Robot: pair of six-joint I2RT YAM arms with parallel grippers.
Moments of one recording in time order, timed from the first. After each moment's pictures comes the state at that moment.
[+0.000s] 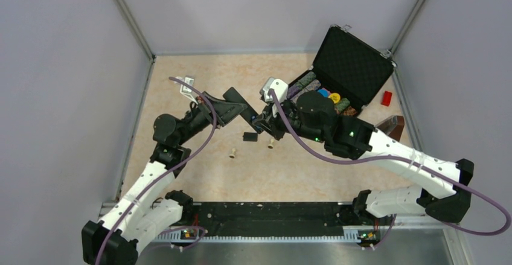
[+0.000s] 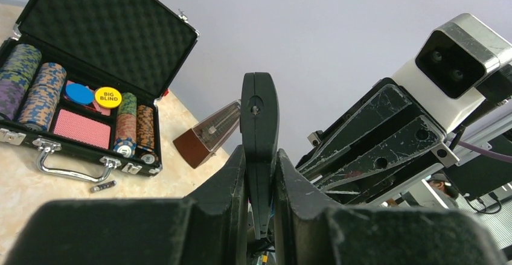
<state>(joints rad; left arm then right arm) -0.39 0.84 0.63 0.57 0.60 -1.05 1.12 1.21 1.32 -0.38 0.05 0.00</state>
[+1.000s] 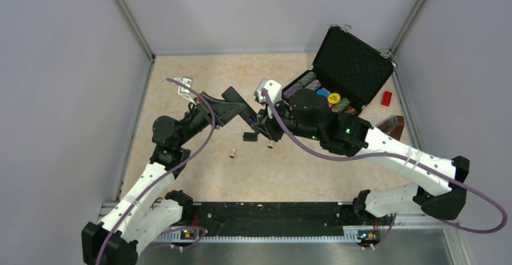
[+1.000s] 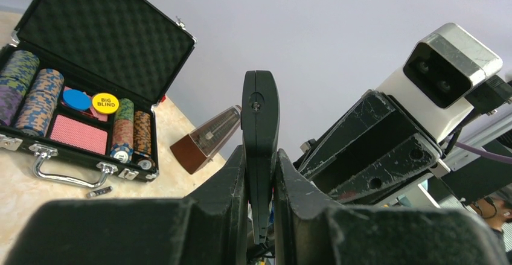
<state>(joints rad) -0.39 0.82 0.61 0.61 0.59 -1.07 1.12 1.25 1.38 -0.46 0.00 -0.01</state>
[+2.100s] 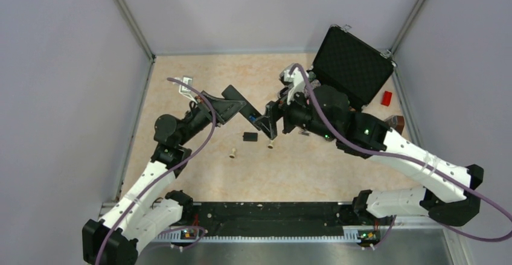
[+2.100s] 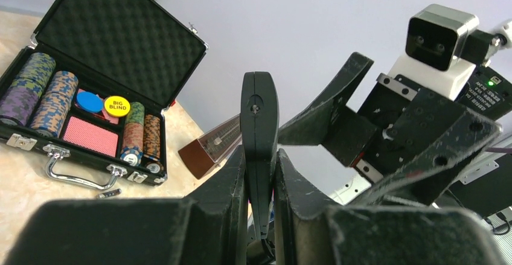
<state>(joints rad) -0.39 0.84 0.61 0.60 0.54 -1.06 1.09 1.18 1.39 -0.49 0.14 0.24</state>
